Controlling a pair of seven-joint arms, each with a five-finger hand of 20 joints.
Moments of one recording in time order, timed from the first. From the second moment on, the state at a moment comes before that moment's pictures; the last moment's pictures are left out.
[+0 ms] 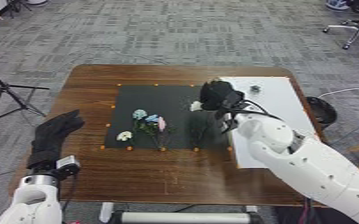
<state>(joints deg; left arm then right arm) 118.1 -68.5 -100.8 -107.4 61.1 7.4 12.5 -58.4 -48.0 33.8 -93.0 -123.7 10.1 9.7</state>
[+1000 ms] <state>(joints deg) 117.5 -68.6 -100.2 -107.2 61.2 7.4 12.7 -59.3 -50.2 46.7 -93.1 -121.1 0.1 10.9</state>
